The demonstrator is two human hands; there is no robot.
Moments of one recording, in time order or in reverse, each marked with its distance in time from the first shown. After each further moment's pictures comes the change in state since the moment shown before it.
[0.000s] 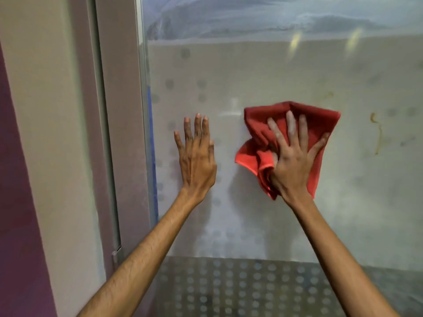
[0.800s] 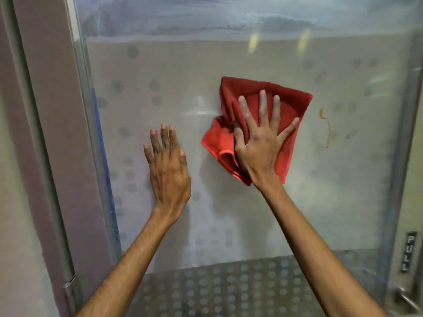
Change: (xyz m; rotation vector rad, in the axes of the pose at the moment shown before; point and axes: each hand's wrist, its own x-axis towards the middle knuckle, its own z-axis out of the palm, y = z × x) left_hand -0.015 0.023 0.014 -0.003 -0.035 -0.043; right_hand 0.039 0.003 -0.011 -0.040 0.040 0.138
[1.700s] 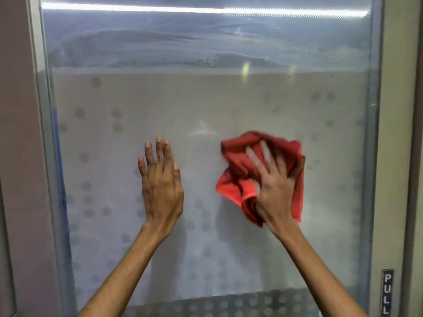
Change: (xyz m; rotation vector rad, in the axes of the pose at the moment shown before) left_hand 0.017 0.077 0.028 -0.010 0.015 0.004; right_hand -0.020 0.132 -0.021 -0.026 -0.021 -0.192
